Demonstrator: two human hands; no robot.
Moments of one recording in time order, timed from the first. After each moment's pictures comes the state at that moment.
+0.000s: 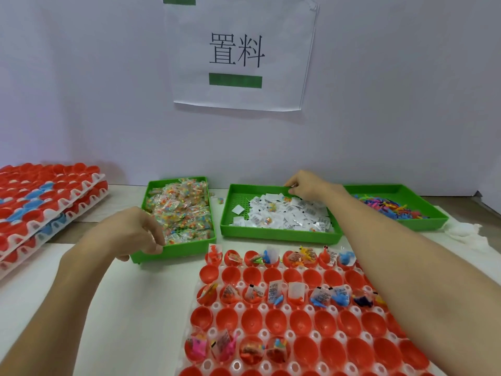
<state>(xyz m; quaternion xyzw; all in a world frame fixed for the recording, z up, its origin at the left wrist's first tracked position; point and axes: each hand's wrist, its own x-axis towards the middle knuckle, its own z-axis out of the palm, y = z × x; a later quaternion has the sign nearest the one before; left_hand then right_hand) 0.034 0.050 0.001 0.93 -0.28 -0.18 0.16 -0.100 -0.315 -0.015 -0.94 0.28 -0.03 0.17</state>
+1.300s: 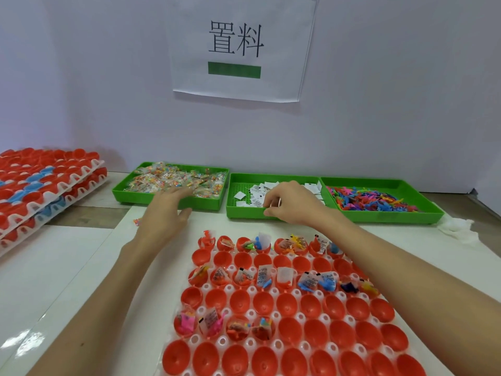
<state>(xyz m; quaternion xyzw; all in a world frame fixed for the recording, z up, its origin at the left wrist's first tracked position) 0.025 -0.008 -0.063 0.88 -0.38 0.07 0.28 -0.143 -0.238 -0.029 -0.97 0.15 -0.10 0.13</state>
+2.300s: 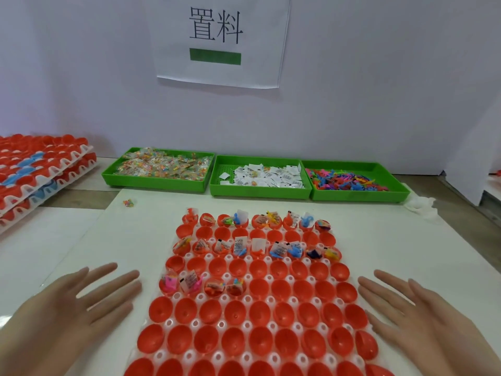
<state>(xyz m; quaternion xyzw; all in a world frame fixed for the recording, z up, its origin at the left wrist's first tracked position) -0.070 0.171 -0.099 0.47 -0.02 -0.43 0.77 -0.443 -0.167 -0.075 -0.35 0.13 -0.20 0.91</state>
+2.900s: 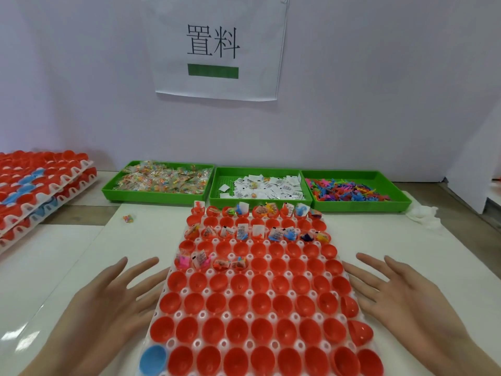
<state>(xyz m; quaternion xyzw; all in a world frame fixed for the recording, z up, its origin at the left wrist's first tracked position) -0.092 0.113 -0.071 0.43 -0.06 -0.49 0.76 -0.395 -0.190 -0.053 -0.36 0.29 -0.26 0.85</state>
